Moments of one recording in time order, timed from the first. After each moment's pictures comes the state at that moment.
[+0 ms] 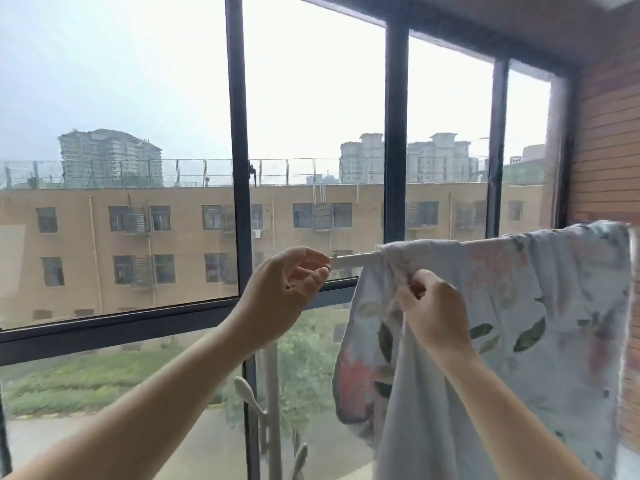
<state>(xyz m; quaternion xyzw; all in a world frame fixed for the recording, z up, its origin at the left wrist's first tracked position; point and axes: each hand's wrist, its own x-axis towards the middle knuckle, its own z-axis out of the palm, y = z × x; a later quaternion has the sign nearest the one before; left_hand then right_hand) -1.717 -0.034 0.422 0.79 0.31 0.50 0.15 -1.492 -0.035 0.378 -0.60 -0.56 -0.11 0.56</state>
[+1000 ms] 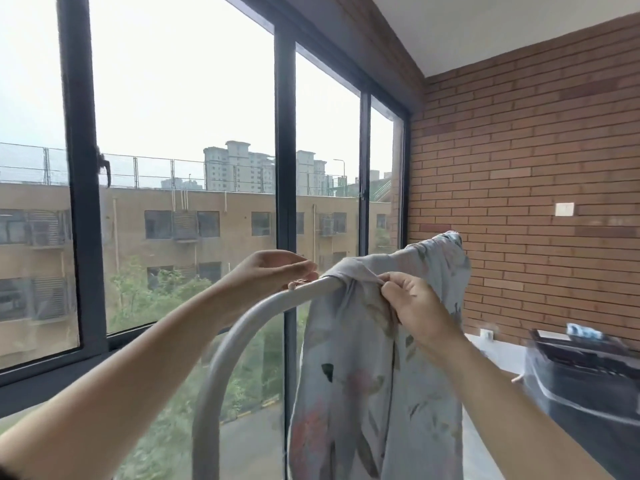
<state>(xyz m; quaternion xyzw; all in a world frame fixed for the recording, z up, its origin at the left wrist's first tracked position) -1.656 0.121 0.453 0.85 0.14 0.31 0.39 -1.469 -0.019 0.407 -0.60 -0.49 0.07 0.63</state>
